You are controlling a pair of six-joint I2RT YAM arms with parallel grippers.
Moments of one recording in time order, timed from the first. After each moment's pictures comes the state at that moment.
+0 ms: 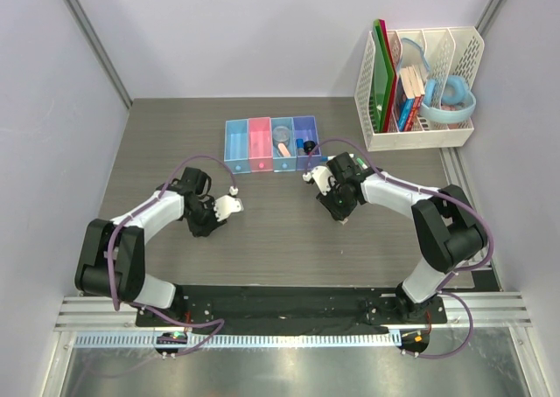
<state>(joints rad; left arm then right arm) -0.22 1.46 0.75 -0.66 0.24 0.98 0.49 1.66 0.97 -0.50 -0.11 -0.40</state>
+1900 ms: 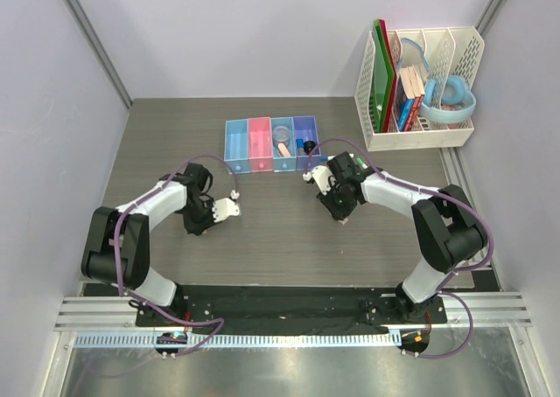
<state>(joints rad) -0.22 1.53 0.84 -0.80 0.14 1.12 0.49 1.66 0.97 -0.50 -0.11 -0.39</state>
